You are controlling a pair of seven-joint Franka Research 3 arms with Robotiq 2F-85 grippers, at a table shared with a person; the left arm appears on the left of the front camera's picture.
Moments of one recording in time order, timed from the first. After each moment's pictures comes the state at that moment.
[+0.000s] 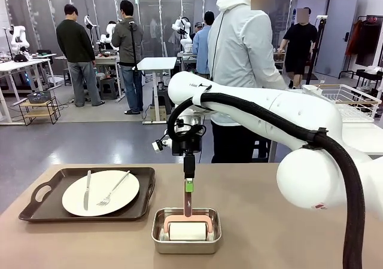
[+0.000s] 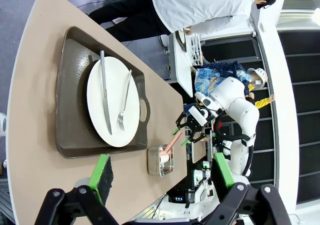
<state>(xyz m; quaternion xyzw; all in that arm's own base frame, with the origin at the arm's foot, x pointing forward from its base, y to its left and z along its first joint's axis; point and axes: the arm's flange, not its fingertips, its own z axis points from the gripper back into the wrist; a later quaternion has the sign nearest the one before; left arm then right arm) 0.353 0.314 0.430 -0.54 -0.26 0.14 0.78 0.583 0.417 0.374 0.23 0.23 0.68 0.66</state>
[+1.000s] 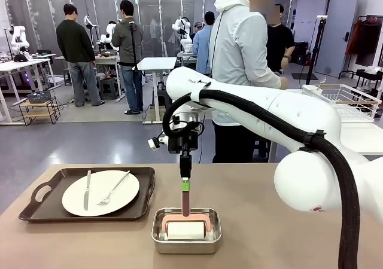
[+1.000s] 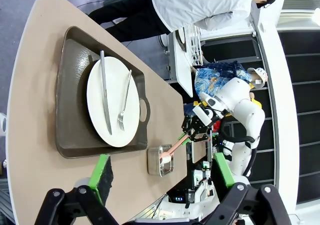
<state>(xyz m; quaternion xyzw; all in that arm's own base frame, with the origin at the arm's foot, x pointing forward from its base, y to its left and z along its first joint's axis) 0.353 0.314 0.430 -0.54 -0.26 0.14 0.78 0.574 0.429 0.397 0.22 0.23 0.66 0.68</state>
